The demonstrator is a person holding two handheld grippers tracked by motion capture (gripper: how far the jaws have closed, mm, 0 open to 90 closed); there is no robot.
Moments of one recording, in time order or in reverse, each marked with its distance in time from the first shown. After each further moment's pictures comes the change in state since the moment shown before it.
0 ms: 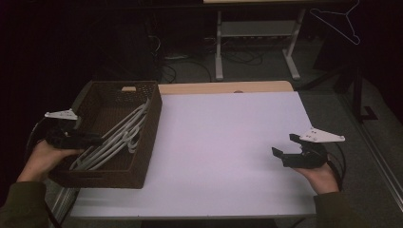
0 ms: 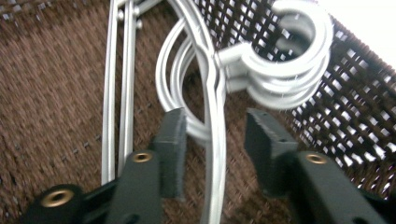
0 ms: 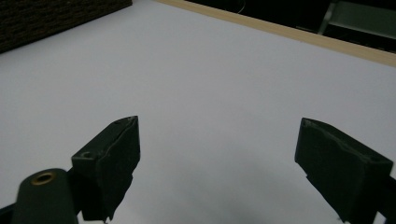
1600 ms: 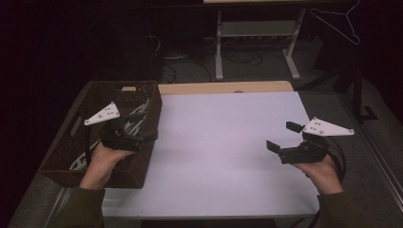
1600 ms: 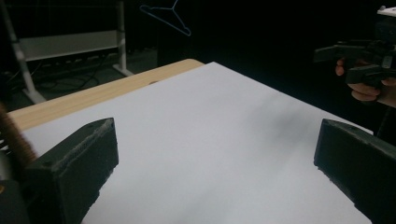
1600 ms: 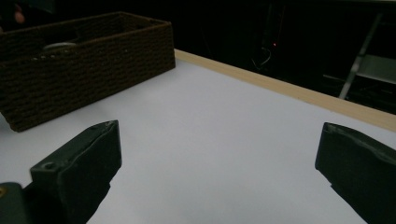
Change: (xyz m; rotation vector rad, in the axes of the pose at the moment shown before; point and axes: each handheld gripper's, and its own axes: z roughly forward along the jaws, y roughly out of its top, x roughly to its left) left arm -0.133 0.059 0.065 -0.489 -0.183 0.097; right arm 0.023 0.043 -0.020 -0.175 0.122 -0.012
